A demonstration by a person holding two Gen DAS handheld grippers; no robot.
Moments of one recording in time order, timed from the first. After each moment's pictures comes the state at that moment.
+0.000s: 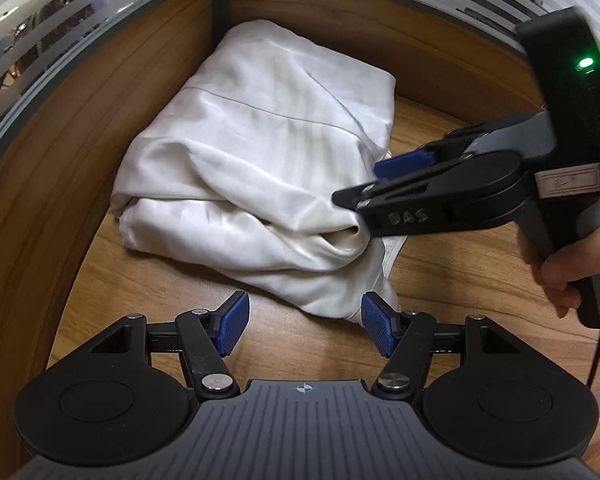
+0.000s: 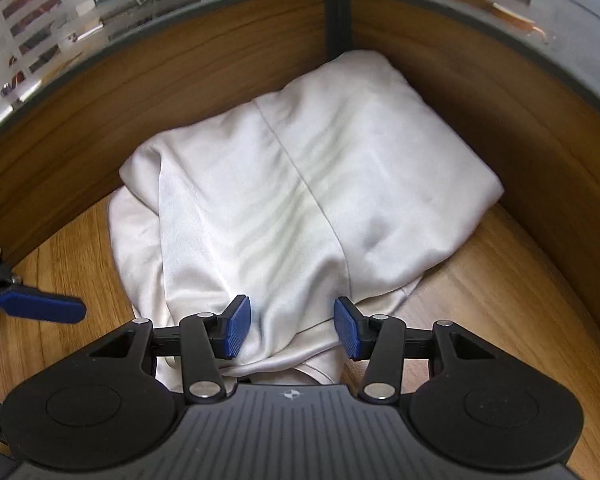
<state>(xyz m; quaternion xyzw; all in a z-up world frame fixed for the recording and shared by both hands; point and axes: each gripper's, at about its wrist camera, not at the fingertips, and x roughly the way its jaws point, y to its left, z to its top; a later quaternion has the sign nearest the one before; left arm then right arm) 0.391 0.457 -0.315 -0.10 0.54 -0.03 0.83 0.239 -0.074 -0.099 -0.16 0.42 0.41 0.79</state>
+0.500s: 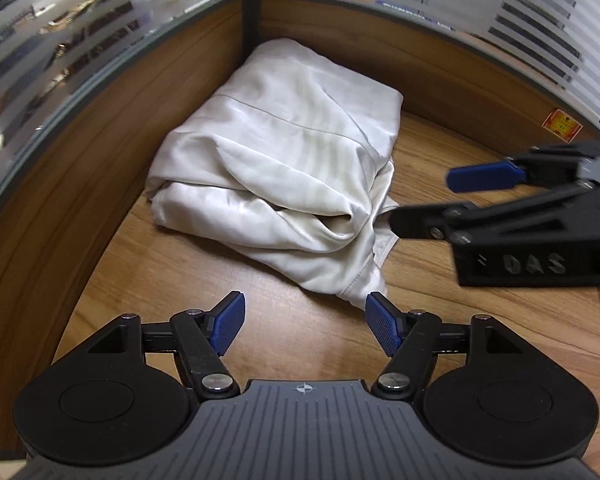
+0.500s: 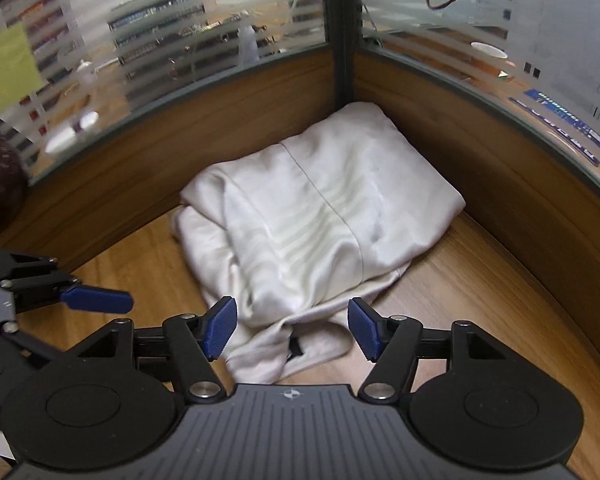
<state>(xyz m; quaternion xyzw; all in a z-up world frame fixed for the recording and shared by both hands) 0.351 0.440 -0.280 -0.11 0.52 0.03 0.85 0.166 -0.118 -0.039 -0.13 0.39 0.41 0.81</state>
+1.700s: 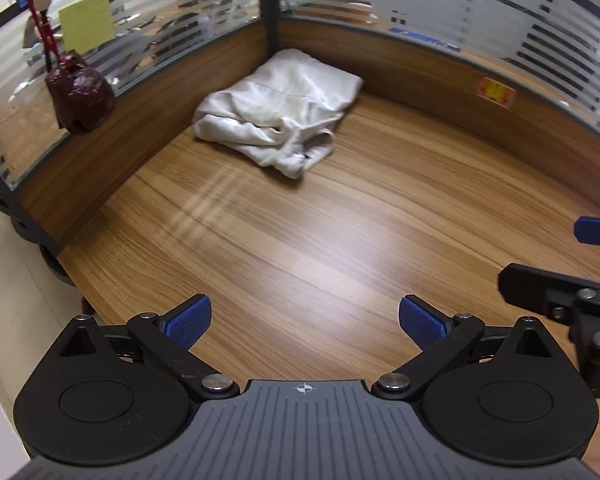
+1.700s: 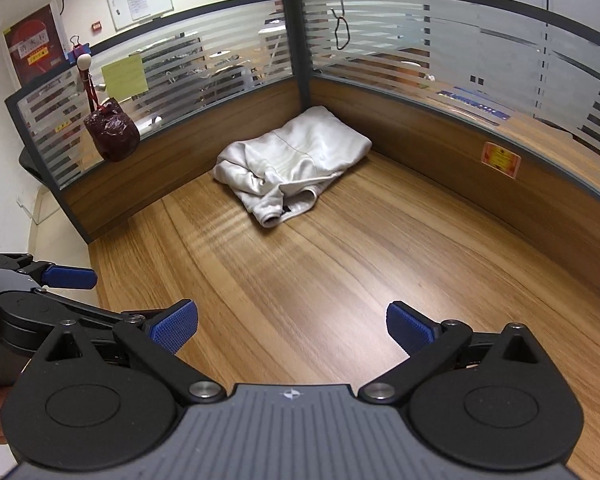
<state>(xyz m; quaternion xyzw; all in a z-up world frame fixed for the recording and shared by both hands) 0.161 0.255 -0.191 -0.09 0.49 0.13 0.85 -0.026 -0.363 0.001 -0.09 0.36 0.39 0.85</state>
